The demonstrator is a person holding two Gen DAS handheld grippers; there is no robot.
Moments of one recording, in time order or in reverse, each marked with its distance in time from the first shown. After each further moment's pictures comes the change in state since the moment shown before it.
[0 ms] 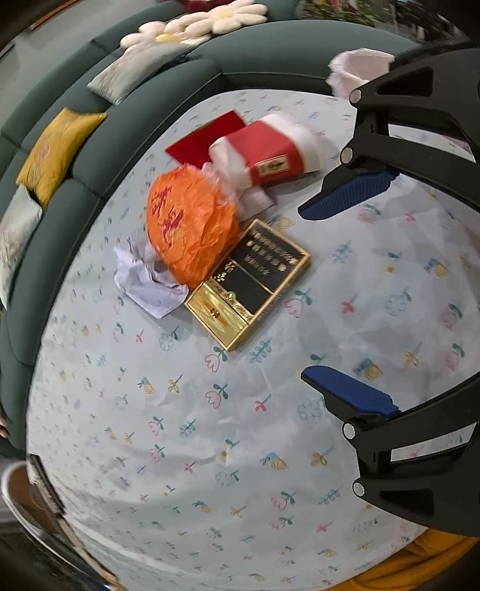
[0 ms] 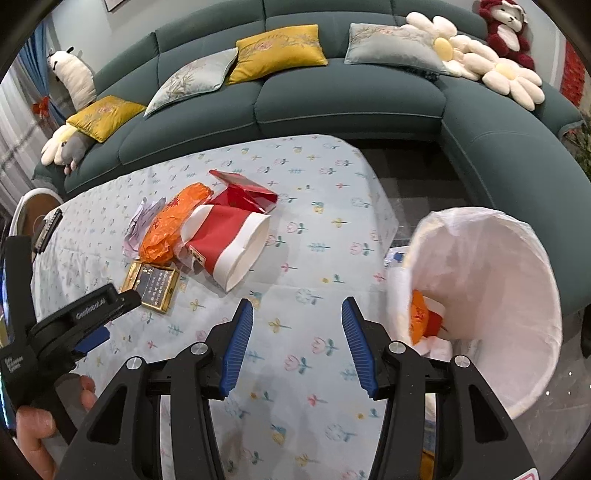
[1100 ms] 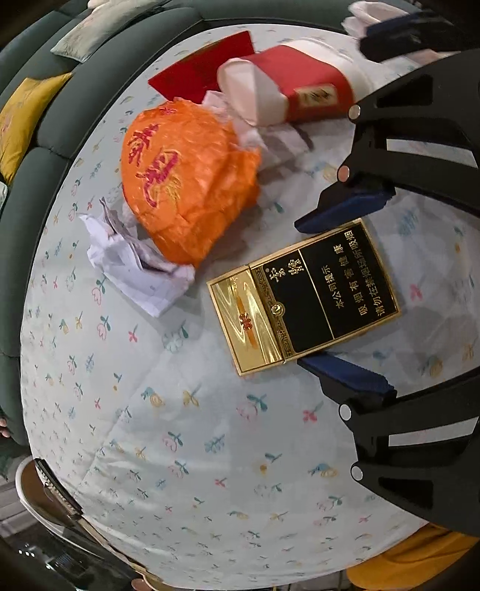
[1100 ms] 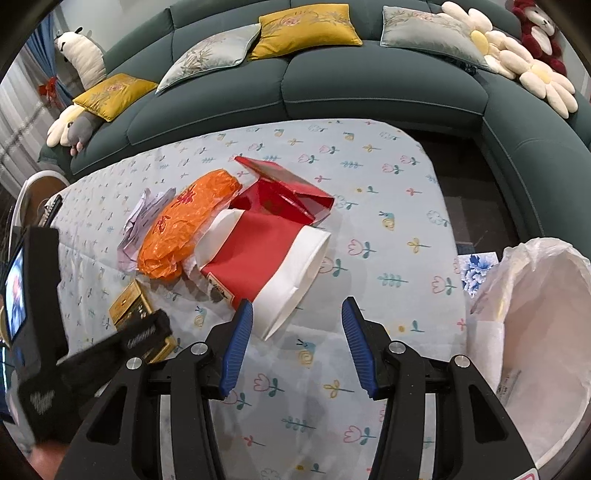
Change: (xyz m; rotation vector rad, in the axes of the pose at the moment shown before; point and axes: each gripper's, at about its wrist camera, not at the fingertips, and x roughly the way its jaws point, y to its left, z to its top) left arm 0.062 -0.024 0.025 0.082 0.067 0.218; right arm 0.072 0.046 0.033 -0.047 0.070 0.050
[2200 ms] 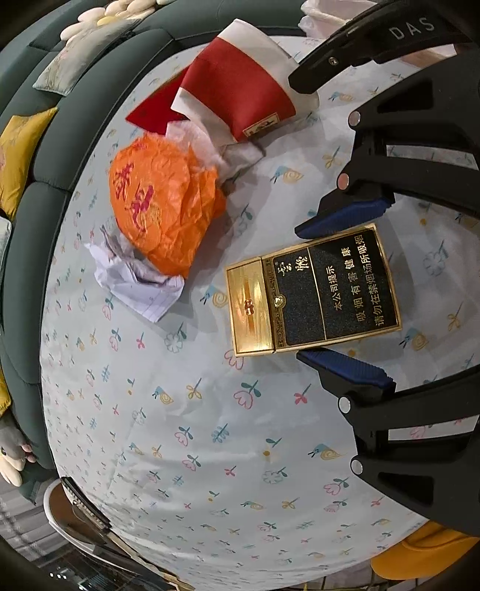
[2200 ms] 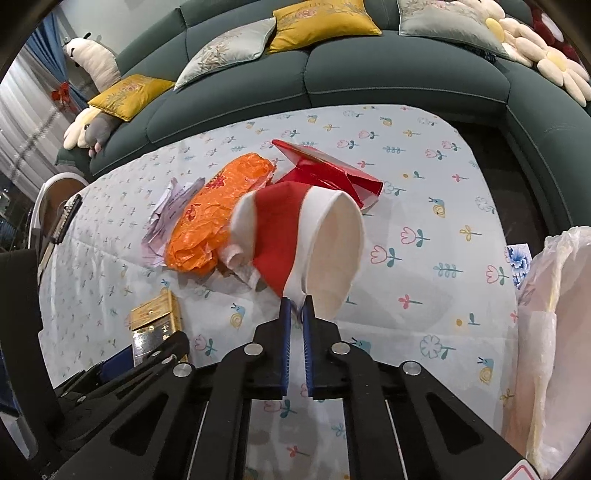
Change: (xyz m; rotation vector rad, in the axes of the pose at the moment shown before) left arm -0.025 0.009 -0.022 0.117 -0.056 -0.042; right arm 0.015 0.018 -0.005 0.015 0.013 0.104
